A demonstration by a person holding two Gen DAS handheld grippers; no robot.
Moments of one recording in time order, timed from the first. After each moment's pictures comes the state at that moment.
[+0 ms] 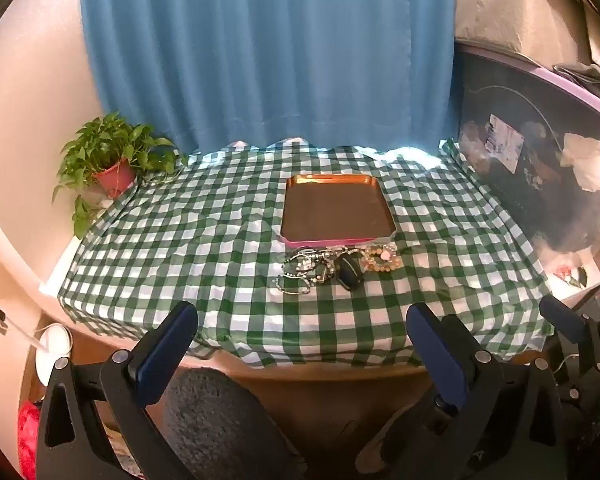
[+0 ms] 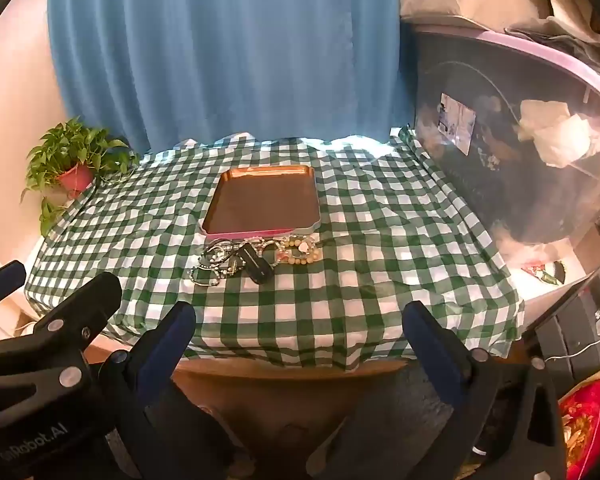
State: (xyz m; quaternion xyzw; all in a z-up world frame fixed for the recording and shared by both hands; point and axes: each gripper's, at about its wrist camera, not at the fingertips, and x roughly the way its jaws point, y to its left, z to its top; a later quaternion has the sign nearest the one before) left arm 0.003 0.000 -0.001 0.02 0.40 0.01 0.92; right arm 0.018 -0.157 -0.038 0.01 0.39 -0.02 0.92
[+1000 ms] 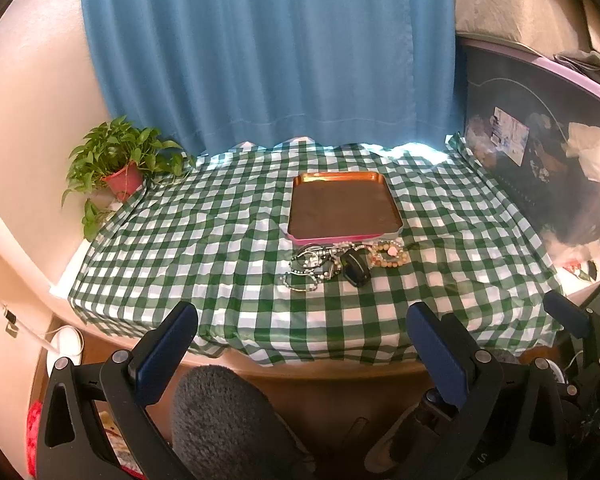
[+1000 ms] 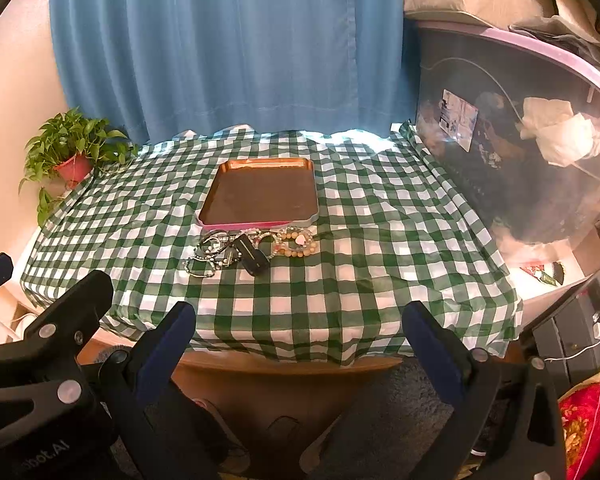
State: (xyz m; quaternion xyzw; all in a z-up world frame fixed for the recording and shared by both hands) left arm -0.008 -0.014 -0.002 0.04 0.38 0.02 0.92; right arm 0.020 -0.158 -0.046 0.01 0.39 -0.02 0.92
